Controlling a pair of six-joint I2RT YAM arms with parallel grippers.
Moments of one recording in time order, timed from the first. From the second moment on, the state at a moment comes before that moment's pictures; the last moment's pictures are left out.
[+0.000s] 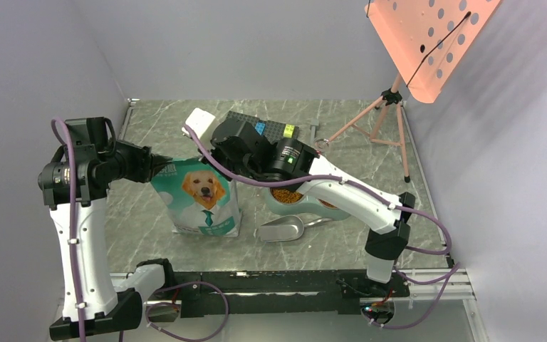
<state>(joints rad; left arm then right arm) 0.14 1.05 1.64 -1.38 0.29 -1.24 1.18 1.81 2.15 -0.86 0.26 -0.07</state>
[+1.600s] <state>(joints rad) 0.17 0.98 1.60 -1.24 0.16 -1.24 1.06 1.75 1.97 -0.63 -0.14 -0.21</state>
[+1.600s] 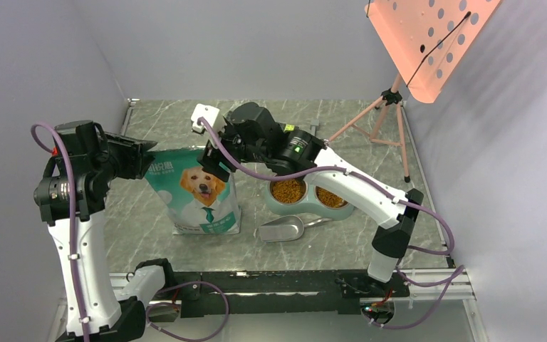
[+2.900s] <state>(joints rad) 0.17 0.86 1.82 -0.88 0.16 -0.48 1.05 1.03 1.69 -0.97 0.96 0.36</state>
